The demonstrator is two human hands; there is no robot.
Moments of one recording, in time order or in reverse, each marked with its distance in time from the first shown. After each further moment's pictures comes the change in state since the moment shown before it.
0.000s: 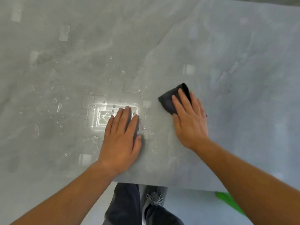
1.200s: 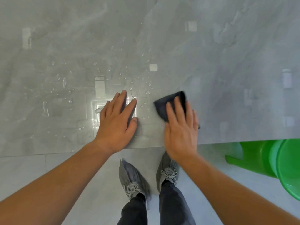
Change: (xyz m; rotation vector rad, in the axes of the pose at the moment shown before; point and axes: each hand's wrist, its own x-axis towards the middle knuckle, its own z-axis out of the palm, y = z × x) left_hand -0.053 -0.061 0.010 -0.110 -0.078 0.071; right_hand -0.133 -0.118 0.059 0.047 0.114 0.288
